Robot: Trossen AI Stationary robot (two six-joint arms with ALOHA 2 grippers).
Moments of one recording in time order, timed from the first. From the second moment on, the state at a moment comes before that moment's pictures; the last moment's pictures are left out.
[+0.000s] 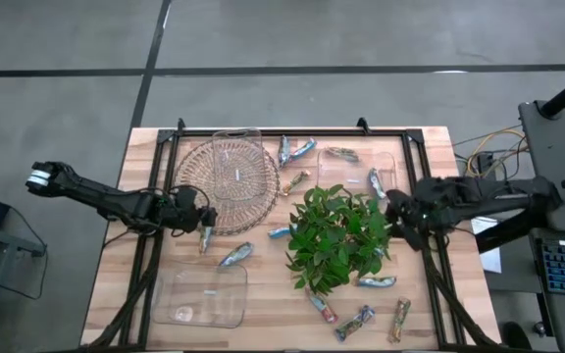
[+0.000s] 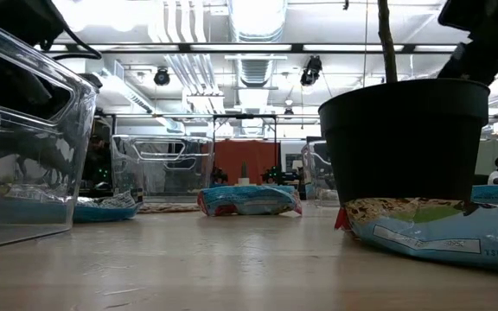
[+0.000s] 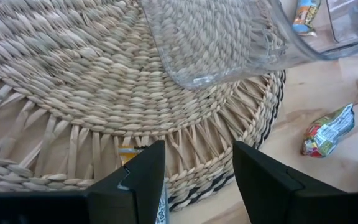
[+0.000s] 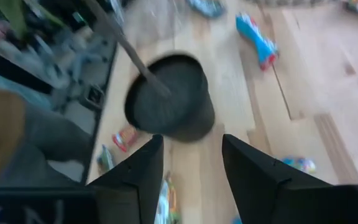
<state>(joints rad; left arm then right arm) -0.24 0.75 0.36 -0.59 -0.46 -1.54 0.12 0.51 0.53 -0.61 -0.22 0.50</state>
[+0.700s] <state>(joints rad) -0.24 0.75 0.37 -0.58 -0.46 -1.54 0.83 0.91 0.62 -0.64 0.23 1.01</state>
